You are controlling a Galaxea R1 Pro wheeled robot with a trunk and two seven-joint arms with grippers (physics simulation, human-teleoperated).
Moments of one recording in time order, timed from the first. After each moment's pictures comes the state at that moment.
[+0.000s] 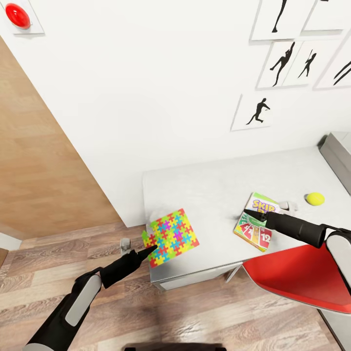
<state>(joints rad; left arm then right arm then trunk) -0.42 0.12 -0.16 -1.07 0.91 0.56 -0.81 -0.48 -0.46 -0.10 -1.61 -0.86 0.90 0.33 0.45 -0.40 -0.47</state>
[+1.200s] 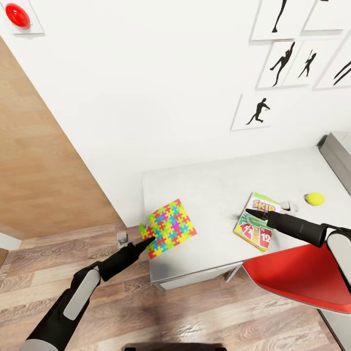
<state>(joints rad) -0.43 0.12 -0.15 -1.11 0.96 0.55 -0.78 -0.50 -0.45 -0.12 -1.57 -0.87 0.92 0.34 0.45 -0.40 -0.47</state>
